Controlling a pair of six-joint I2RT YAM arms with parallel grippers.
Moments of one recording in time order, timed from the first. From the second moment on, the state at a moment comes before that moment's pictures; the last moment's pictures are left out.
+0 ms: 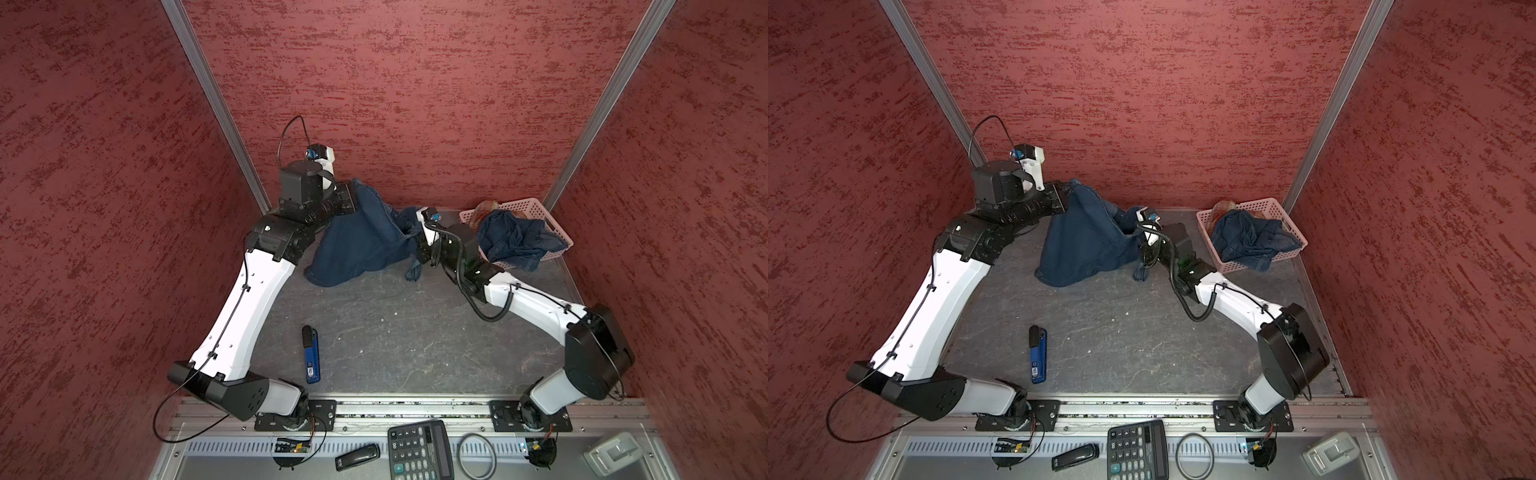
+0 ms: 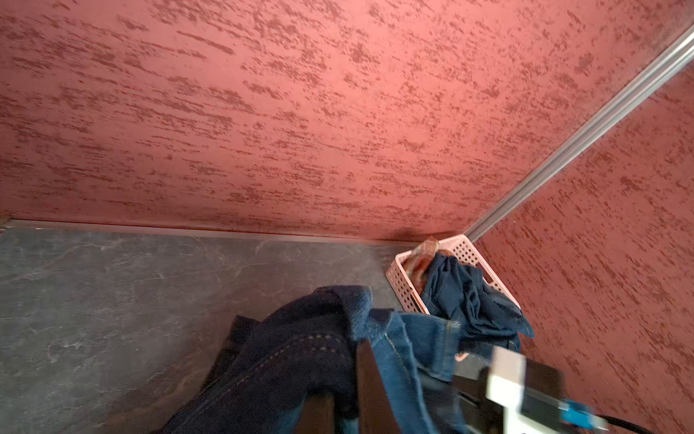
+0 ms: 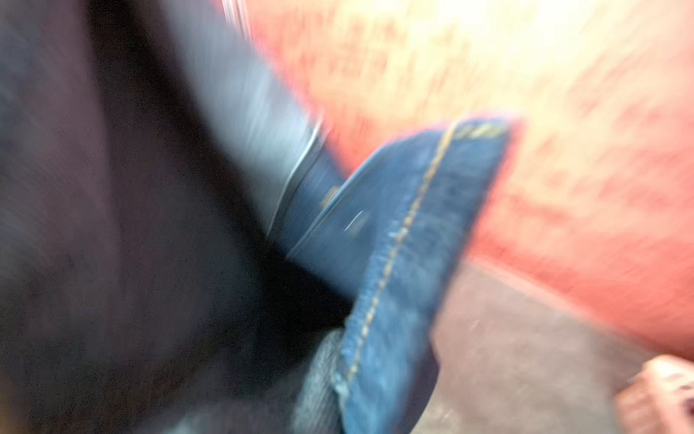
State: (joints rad) left arm -0.32 1.42 1.80 -0.69 0.03 -0.41; right arm 0.59 1.53 1.19 0.19 -0.04 -0.01
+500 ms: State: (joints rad) left arm -0.13 1.51 1.93 -0.68 0.20 -0.41; right arm 0.45 1.56 1.59 -0.14 -0.09 -0.13
